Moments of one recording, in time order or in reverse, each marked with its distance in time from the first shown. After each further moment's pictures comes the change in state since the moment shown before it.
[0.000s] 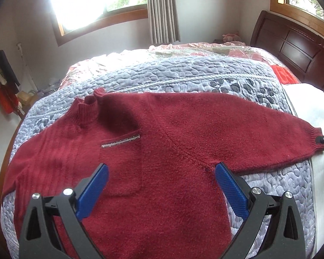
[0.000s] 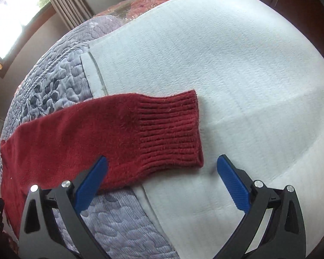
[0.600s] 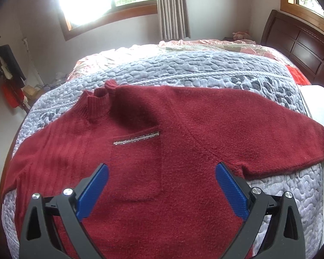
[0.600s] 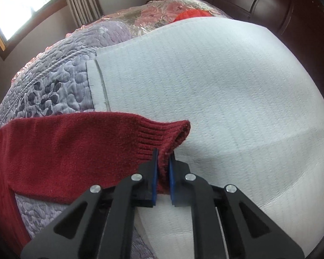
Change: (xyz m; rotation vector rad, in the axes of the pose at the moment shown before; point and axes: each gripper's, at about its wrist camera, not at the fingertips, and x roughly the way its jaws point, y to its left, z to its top) left arm 0.021 0.030 -0.003 -0.030 0.025 0.053; right arm -0.015 0.021 0.010 -0.147 -0.086 -0.073
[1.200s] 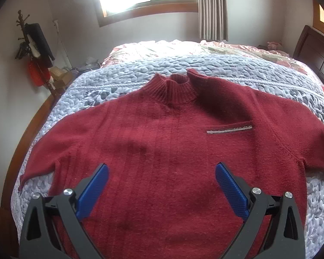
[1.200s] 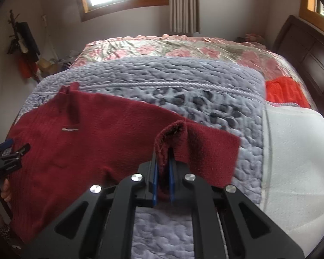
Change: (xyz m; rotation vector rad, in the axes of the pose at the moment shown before) left arm -0.010 0.134 -0.025 -0.138 0.020 0.135; right arm -0.083 0.258 -0.022 -0.446 -0.128 0.307
